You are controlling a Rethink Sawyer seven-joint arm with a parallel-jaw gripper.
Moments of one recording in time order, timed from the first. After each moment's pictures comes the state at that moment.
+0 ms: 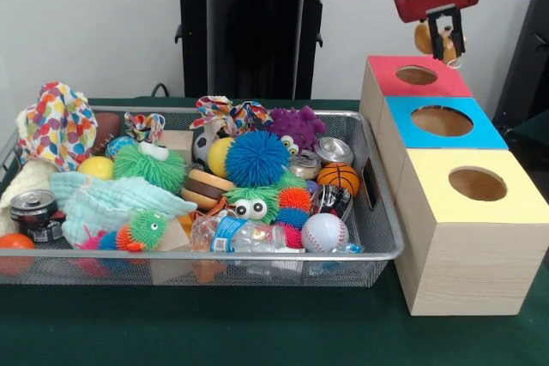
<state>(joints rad) -0.30 -0.95 0.41 2.33 0.51 0.25 1.40</state>
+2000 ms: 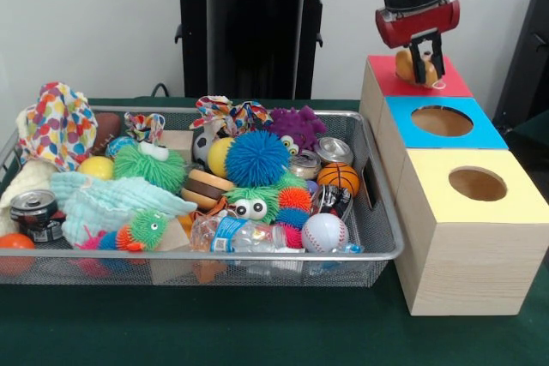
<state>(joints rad) -0.39 -0.83 0.48 2.35 0.25 0.07 1.40</state>
